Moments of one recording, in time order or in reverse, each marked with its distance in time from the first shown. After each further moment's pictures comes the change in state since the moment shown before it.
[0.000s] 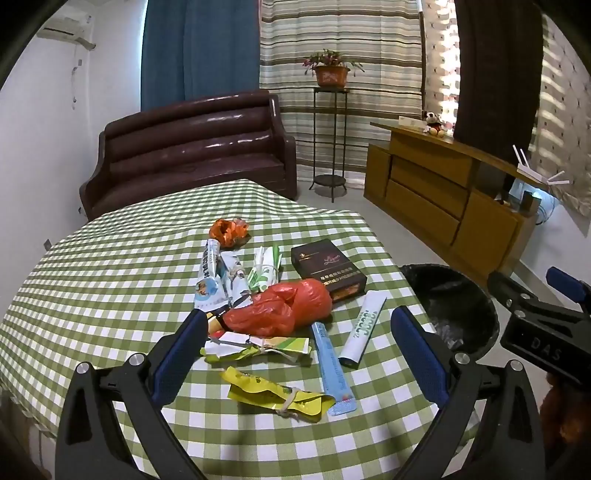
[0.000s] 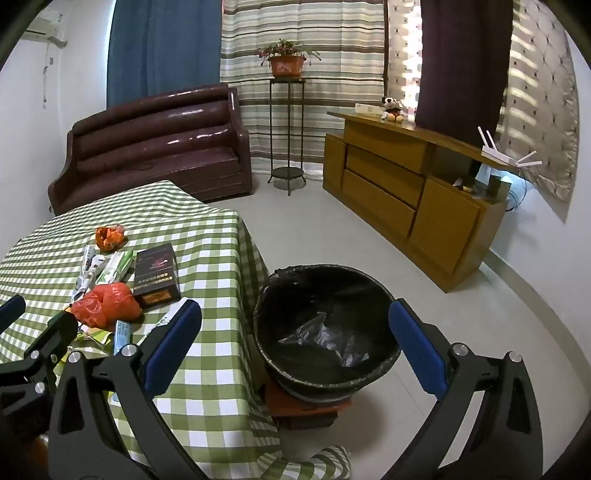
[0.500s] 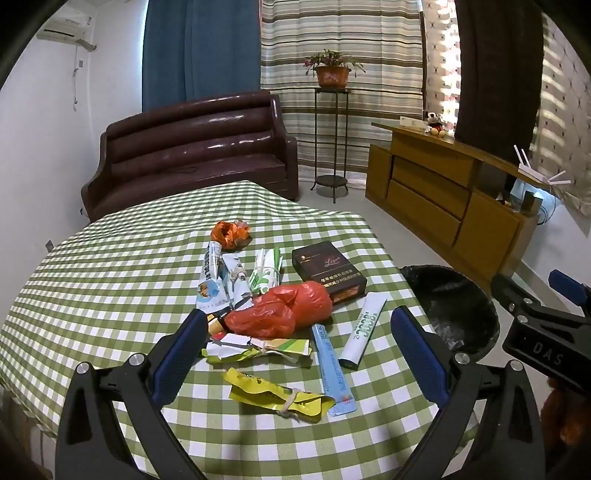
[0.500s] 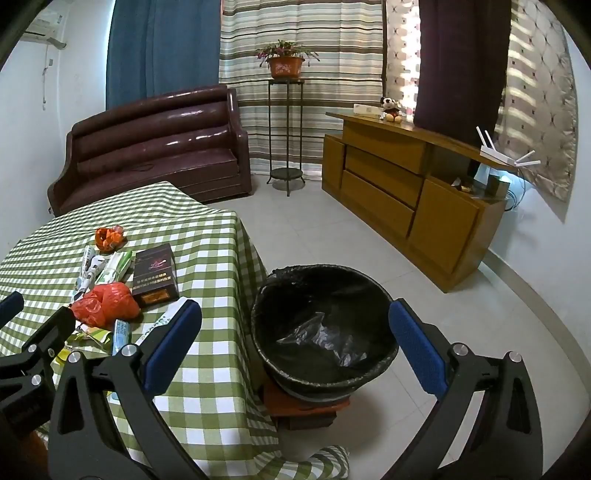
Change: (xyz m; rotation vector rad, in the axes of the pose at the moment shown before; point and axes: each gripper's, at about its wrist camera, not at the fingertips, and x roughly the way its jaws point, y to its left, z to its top) left arm 0.002 0.002 -0.002 -0.002 0.004 0.001; right arm -0.002 -0.003 -0.001 0.000 -0.006 -0.001
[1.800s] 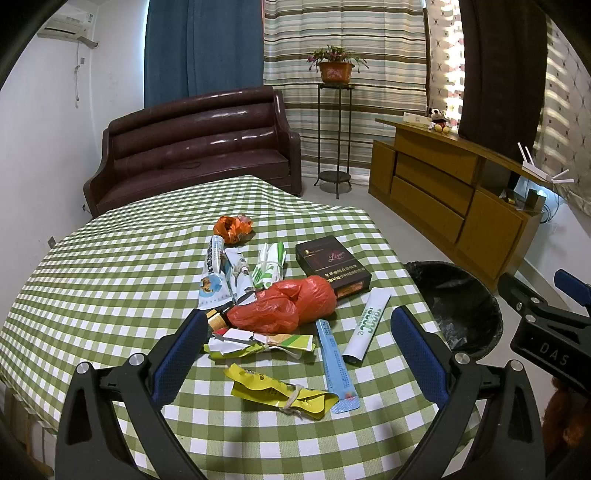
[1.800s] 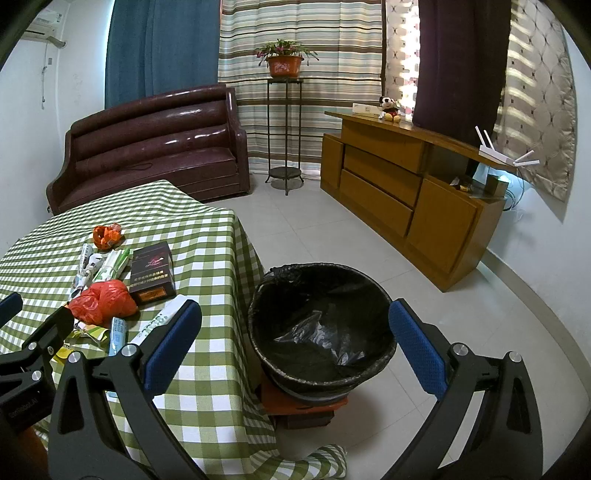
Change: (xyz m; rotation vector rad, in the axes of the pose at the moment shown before) left arm 0.003 0.004 0.001 -0.006 0.015 0.005; right arm 0.000 -0.003 -0.001 -0.002 0.003 -0.001
